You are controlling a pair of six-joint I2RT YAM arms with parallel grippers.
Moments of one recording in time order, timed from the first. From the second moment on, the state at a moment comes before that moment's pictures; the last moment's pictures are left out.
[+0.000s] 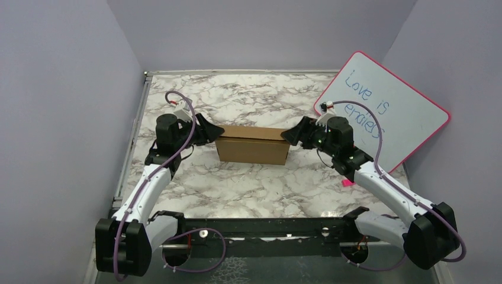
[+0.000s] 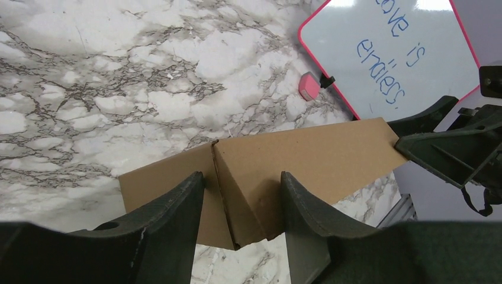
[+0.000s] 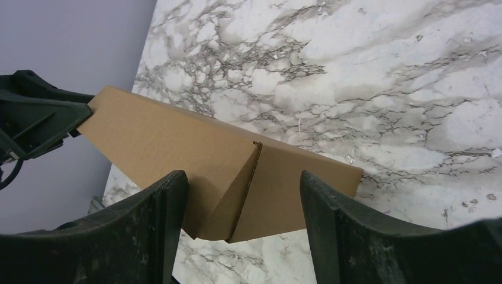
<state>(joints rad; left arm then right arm) -0.13 1.05 0.66 0.04 0.54 -0.57 0.48 1.08 0.70 0.02 -0.16 0.64</state>
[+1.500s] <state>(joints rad) -0.04 1.03 0.22 0.74 0.55 -1.12 0.25 1.26 0.46 0.59 -0.63 0.83</state>
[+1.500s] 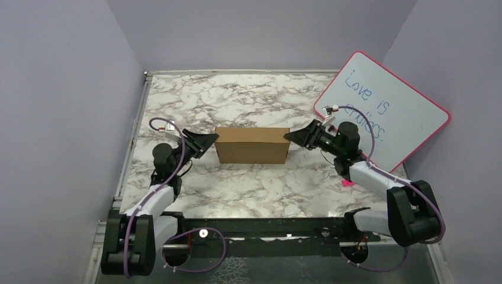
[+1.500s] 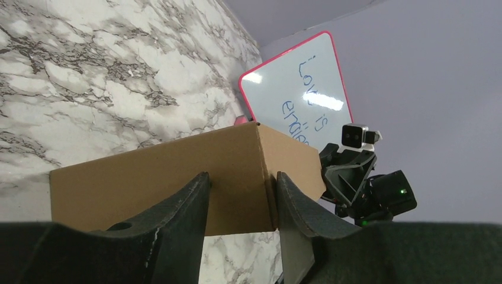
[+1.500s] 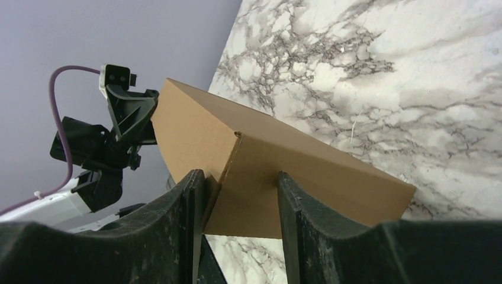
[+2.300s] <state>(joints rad) -0.06 1.07 0.23 0.80 0.45 -1.07 0.24 1.35 0.61 0.52 -0.71 0.64</state>
